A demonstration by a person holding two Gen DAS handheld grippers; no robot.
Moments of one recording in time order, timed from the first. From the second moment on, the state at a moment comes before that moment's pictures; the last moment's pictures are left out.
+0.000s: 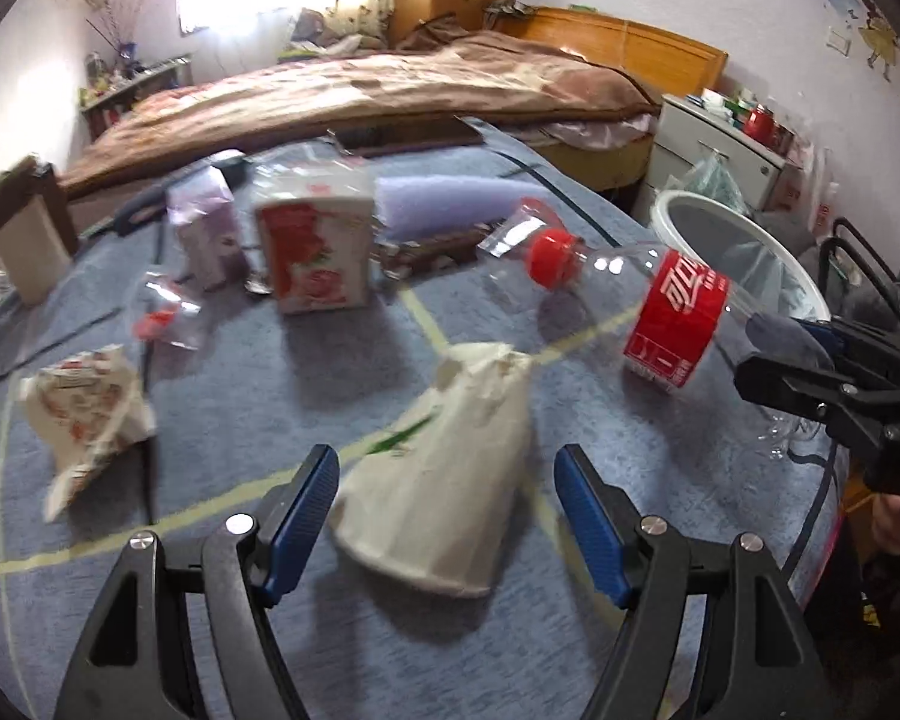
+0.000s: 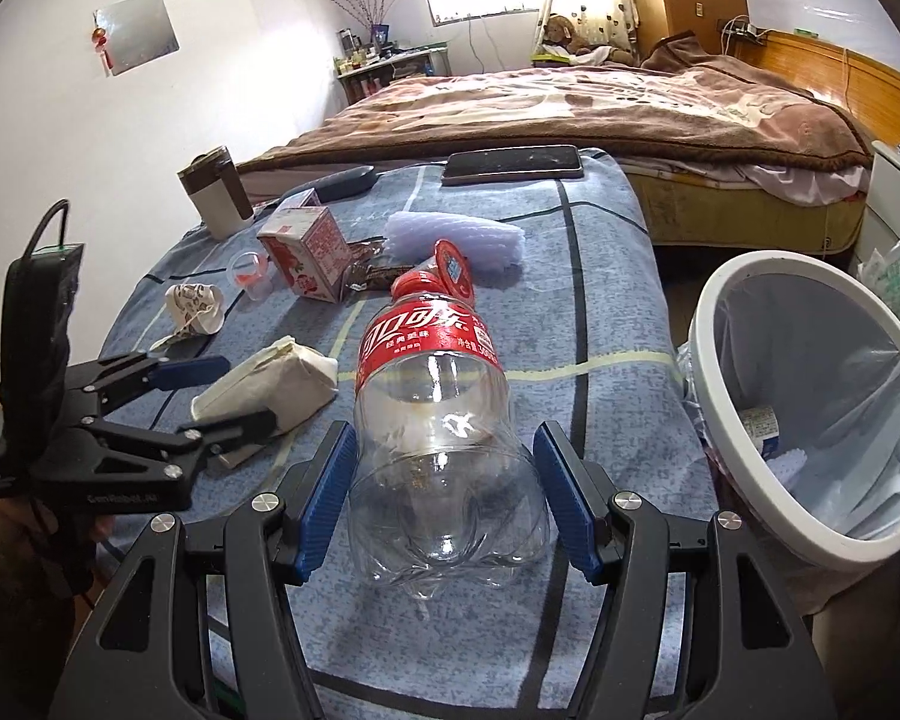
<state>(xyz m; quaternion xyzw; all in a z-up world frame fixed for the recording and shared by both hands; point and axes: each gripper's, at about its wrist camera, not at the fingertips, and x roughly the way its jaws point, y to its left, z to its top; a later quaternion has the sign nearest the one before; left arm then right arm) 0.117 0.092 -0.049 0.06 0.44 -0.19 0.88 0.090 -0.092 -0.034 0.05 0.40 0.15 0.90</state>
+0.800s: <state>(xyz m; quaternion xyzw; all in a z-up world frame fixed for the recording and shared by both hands) 0.113 0.070 -0.039 0.04 0.43 -0.16 0.89 0.081 -0.119 -0.031 0.08 0.39 0.16 0.90</state>
